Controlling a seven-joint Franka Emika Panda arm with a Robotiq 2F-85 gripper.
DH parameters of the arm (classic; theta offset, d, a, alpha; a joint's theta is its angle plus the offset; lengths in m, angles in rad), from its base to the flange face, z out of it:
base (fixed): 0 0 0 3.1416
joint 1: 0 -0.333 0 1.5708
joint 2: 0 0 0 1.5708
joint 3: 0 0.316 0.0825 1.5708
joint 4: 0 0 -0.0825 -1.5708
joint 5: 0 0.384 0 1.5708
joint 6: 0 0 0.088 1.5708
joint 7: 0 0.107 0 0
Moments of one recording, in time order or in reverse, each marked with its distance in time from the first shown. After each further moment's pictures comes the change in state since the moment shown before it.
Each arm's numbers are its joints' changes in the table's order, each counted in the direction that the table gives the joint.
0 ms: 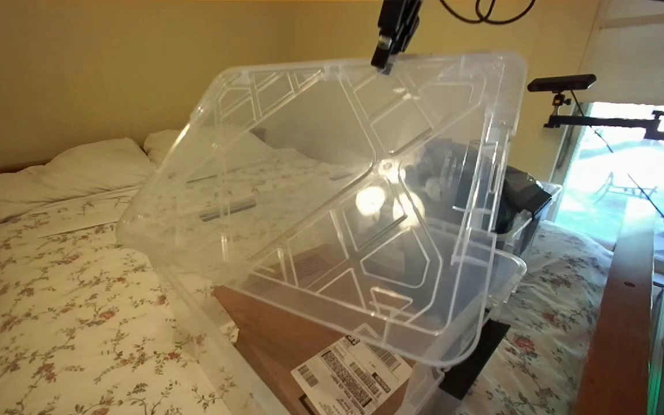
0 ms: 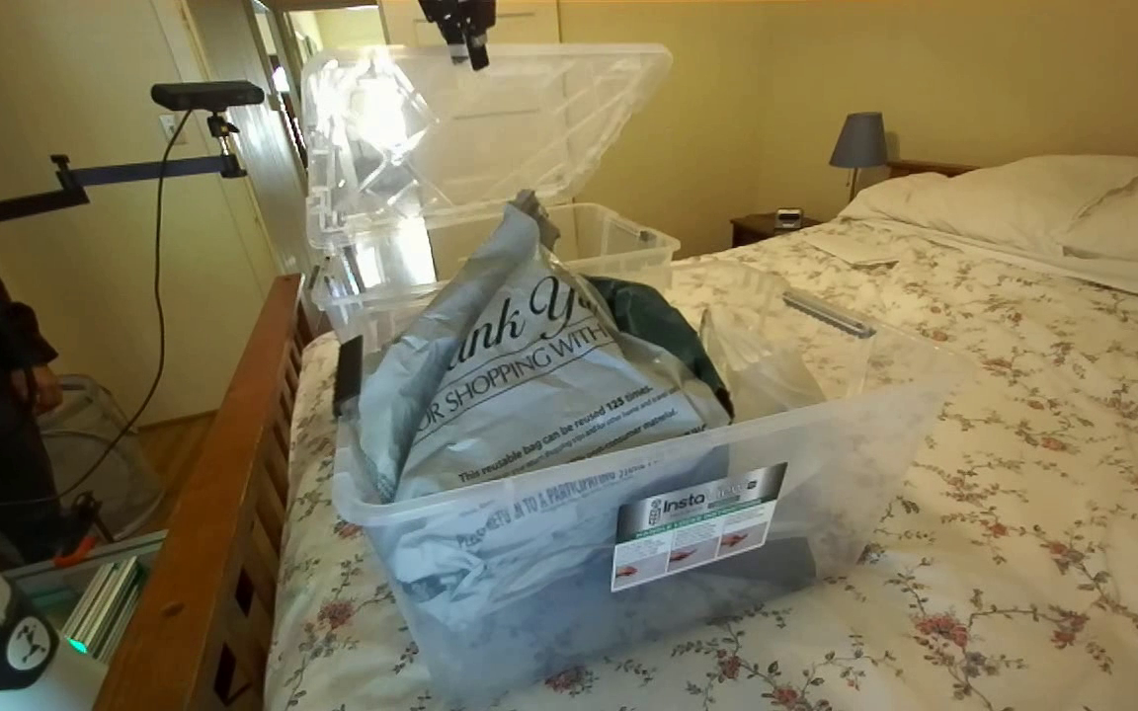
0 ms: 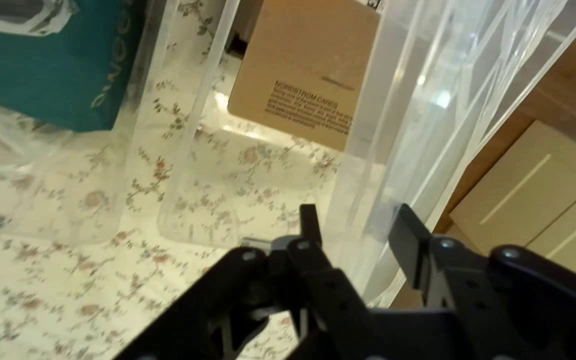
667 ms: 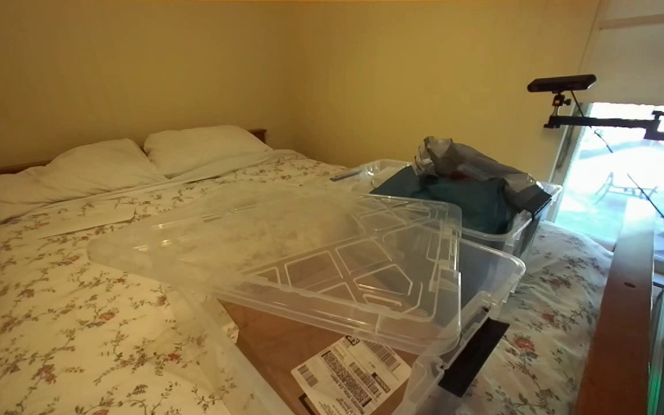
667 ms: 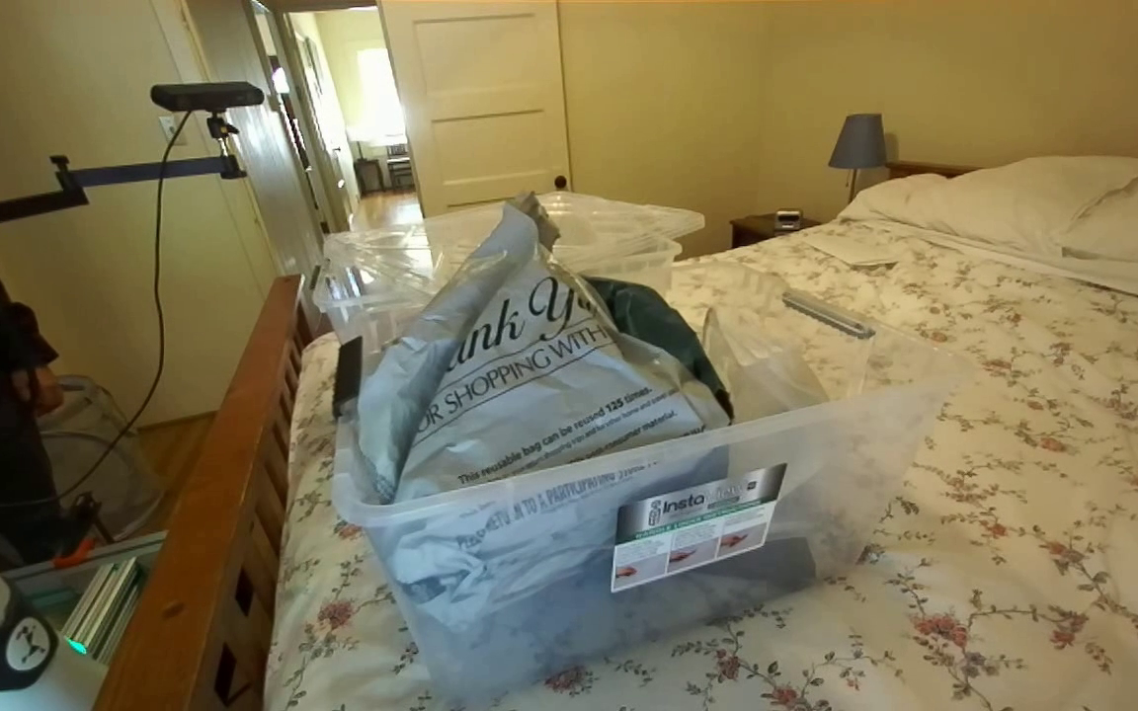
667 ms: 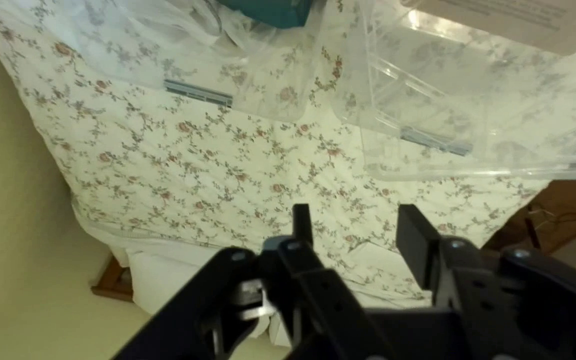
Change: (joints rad) arm -0.012 -0.004 0.077 0.245 -0.538 -0.162 0.311
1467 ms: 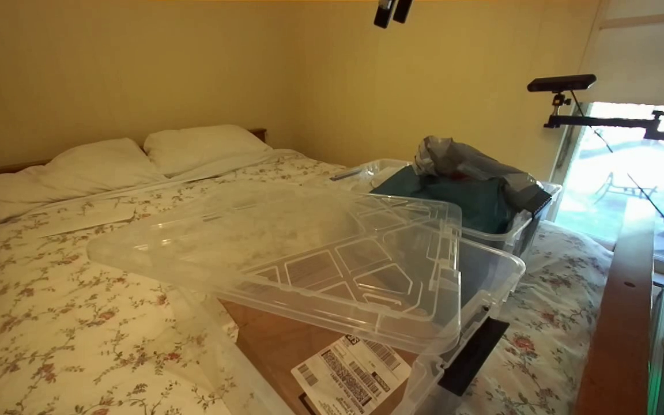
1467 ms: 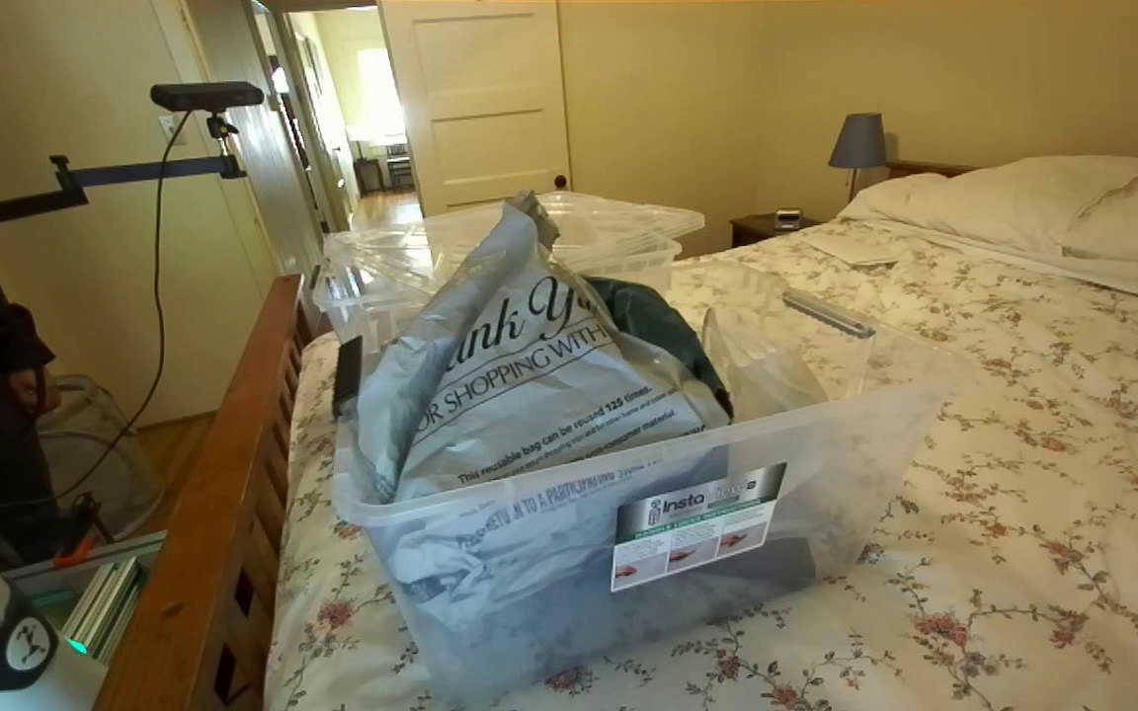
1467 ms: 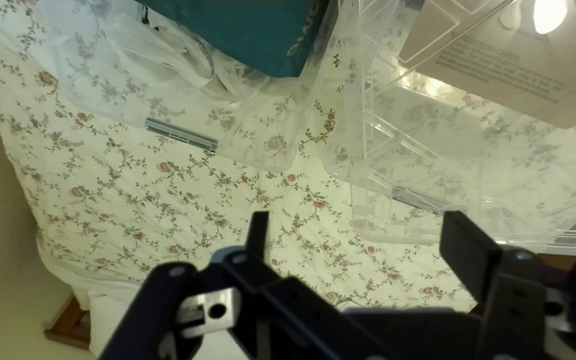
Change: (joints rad) arm -0.001 0.070 -0.007 -0.017 0.030 -0.024 -0.078
